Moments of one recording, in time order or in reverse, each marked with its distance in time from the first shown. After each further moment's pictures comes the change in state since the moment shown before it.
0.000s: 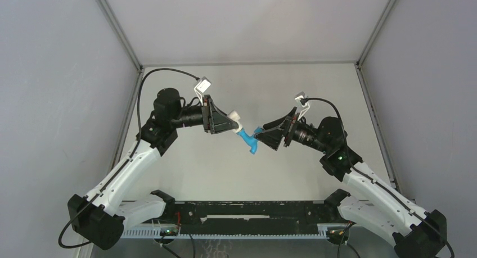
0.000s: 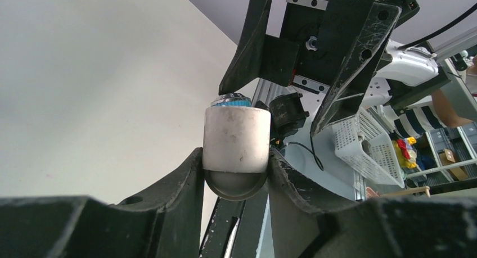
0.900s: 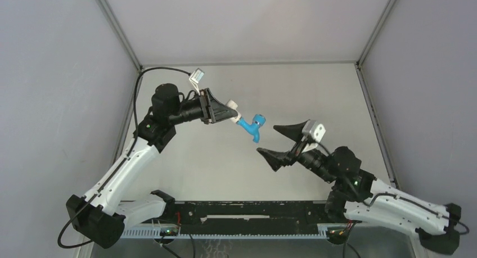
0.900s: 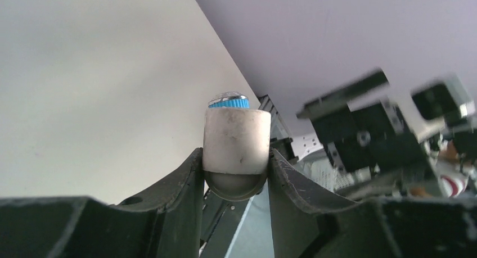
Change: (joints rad) left arm 0.003 0.009 0.065 -0.057 -0.161 -0.194; right arm 0.379 -0.265 -0.056 -0.057 0.548 -0.496
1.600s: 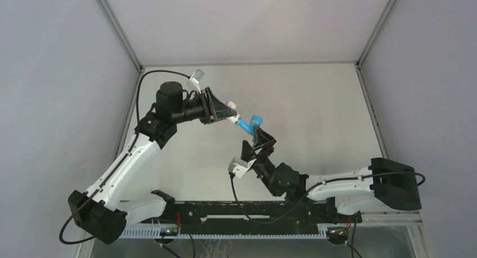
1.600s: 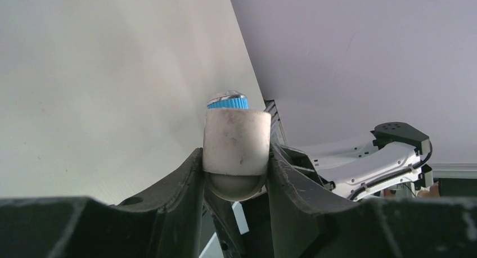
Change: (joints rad) left arm 0.007 0.045 0.053 -0.163 -0.110 -0.109; right arm 0.423 0.666 -0.090 0.725 0.738 -1.331
